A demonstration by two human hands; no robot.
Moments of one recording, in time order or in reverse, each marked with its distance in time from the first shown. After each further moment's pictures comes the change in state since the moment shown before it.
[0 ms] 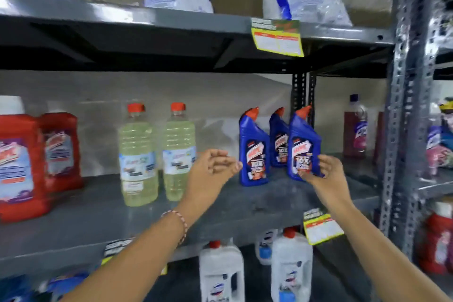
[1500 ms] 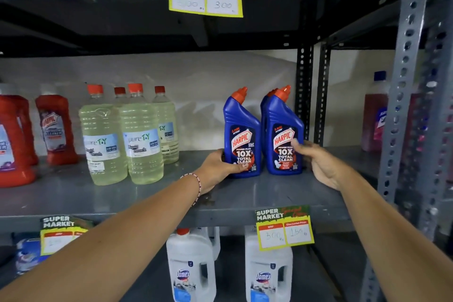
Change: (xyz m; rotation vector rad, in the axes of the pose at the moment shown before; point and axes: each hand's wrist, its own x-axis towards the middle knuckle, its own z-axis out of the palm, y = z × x) left_hand 0.071 -0.081 0.115 0.158 -0.088 -0.343; right_hand 0.148 0.060 -0.033 0.334 -0.731 0.242
